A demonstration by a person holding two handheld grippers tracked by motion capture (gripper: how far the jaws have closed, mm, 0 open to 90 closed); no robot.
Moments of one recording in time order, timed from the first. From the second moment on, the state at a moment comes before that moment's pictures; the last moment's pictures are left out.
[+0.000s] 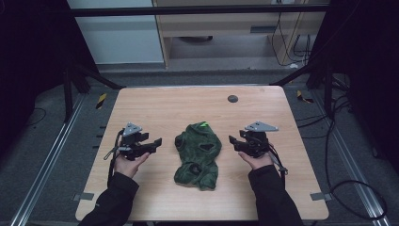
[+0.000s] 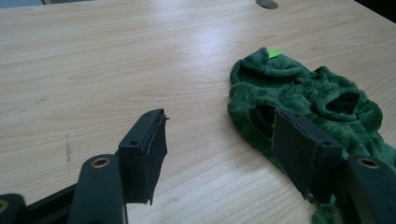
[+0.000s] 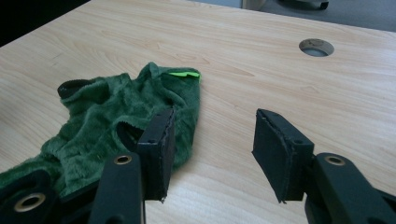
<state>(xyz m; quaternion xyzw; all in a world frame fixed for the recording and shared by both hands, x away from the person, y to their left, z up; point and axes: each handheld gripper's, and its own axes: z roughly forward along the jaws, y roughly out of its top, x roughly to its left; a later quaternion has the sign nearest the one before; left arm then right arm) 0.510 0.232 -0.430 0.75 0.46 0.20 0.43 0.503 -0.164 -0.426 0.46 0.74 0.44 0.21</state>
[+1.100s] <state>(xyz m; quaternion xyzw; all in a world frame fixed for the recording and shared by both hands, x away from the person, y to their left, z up) 0.555 0.189 -0.432 0.78 0.44 0.20 0.40 0.556 -0.136 -0.435 0.46 0.75 0.43 0.19</state>
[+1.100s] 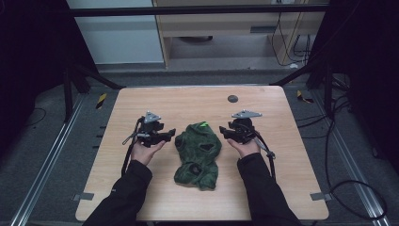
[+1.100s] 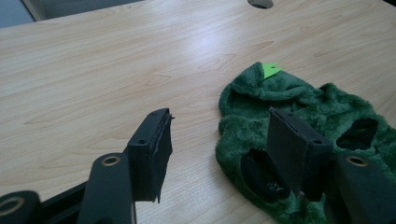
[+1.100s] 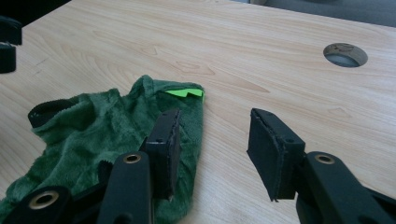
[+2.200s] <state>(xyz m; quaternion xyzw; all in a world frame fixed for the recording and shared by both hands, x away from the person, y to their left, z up) 0.591 0.162 -0.474 0.80 0.45 0.16 0.37 0.573 -0.118 -0.471 0.46 0.78 0.39 0.15</state>
